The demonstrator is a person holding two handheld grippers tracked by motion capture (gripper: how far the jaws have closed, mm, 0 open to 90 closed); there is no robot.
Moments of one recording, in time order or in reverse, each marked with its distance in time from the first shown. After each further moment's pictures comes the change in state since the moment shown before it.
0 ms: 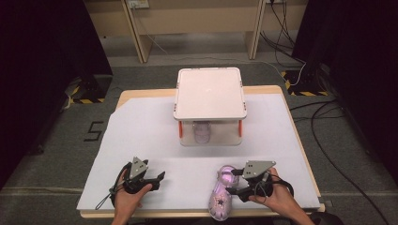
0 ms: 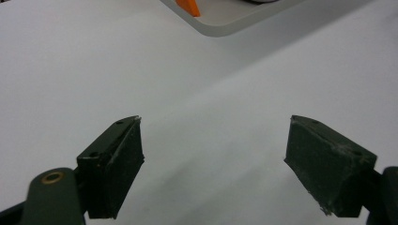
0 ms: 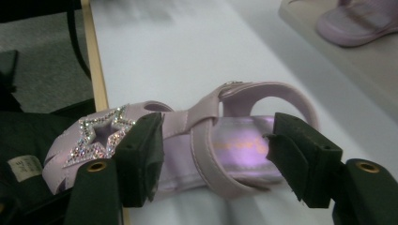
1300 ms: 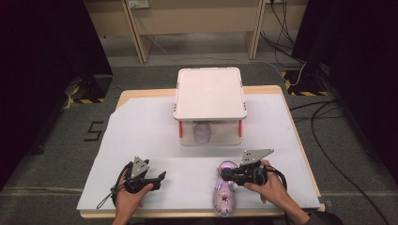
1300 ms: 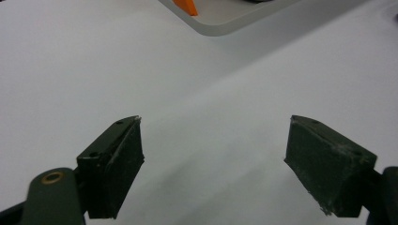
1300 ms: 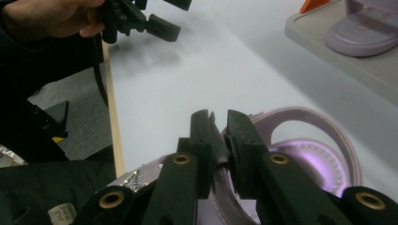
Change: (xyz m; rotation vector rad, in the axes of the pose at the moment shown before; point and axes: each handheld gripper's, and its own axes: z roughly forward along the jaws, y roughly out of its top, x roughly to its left) left arm -0.002 0.001 0.002 0.005 -0.003 0.007; right arm -0.023 0.007 0.012 -0.108 0.119 0.167
